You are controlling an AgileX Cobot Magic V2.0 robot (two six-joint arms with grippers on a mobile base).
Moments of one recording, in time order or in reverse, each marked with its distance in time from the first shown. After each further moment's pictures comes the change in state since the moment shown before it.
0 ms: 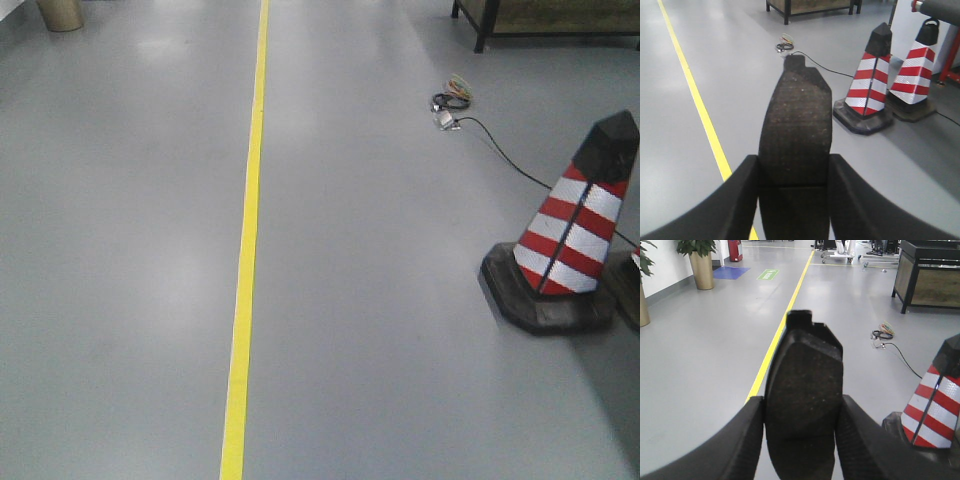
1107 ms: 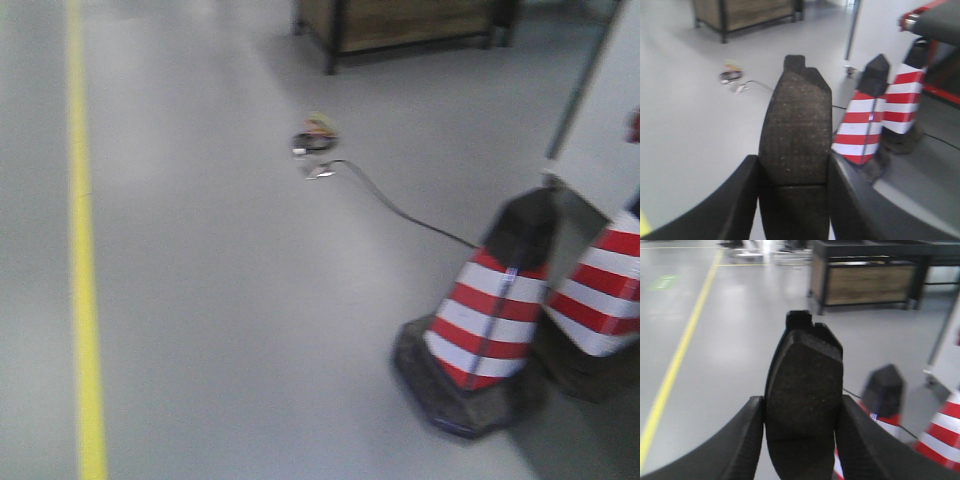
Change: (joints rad) left arm 0.000 0.000 0.000 0.006 0.000 0.000; right arm 0.000 0.001 0.007 0.001 -0.004 0.000
